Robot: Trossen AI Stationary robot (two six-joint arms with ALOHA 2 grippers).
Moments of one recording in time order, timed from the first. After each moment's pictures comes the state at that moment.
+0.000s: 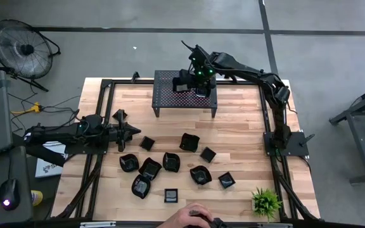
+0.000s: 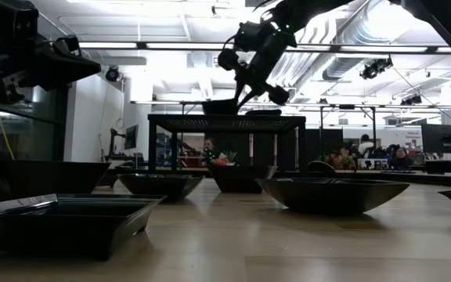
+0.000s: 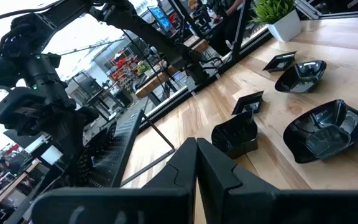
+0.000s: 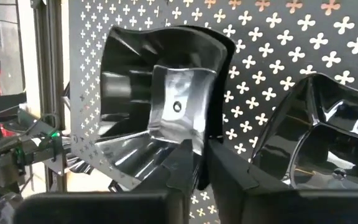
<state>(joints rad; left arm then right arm) 0.06 0.02 0.02 0.01 0.06 0.65 -0.58 2.01 1.90 -0.89 -0.29 0.94</state>
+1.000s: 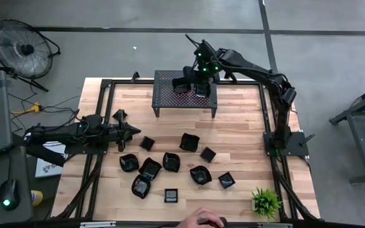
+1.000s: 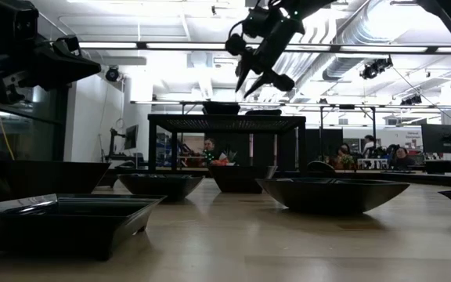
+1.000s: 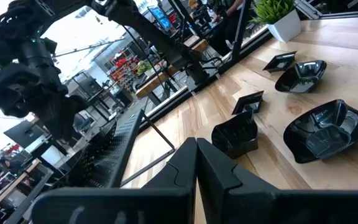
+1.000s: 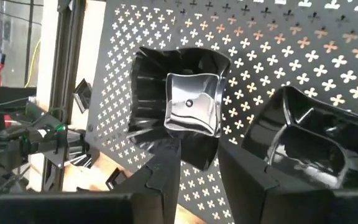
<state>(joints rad) 0.06 0.02 0.02 0.01 0.06 0.65 -0.59 1.93 1.90 -0.92 -0.25 0.84</state>
